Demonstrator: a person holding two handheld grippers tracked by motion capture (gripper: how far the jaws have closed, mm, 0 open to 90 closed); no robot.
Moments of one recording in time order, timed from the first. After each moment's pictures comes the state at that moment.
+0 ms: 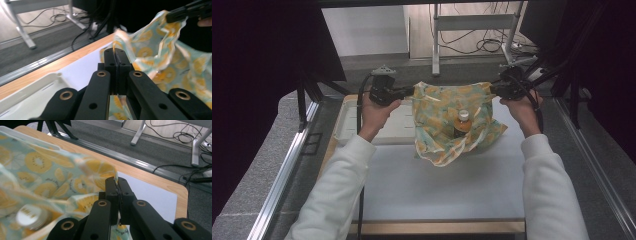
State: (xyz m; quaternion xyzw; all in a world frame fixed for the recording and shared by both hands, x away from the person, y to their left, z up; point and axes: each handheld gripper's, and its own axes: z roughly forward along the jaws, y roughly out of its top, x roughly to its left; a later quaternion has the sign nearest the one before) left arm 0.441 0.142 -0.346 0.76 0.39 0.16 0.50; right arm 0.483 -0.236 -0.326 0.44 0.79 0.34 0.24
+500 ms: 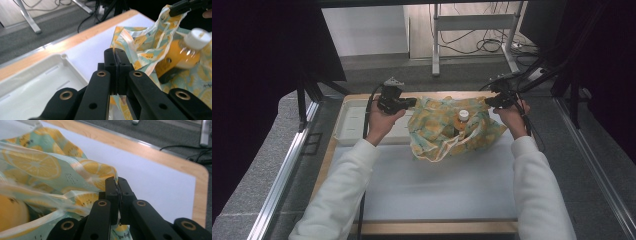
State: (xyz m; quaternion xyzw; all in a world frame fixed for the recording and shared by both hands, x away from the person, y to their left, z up) left arm 0.458 0.128 -0.399 0.79 0.40 0.15 0.45; right arm 0.517 -0.234 -0.395 0.47 0.81 0.29 0.21
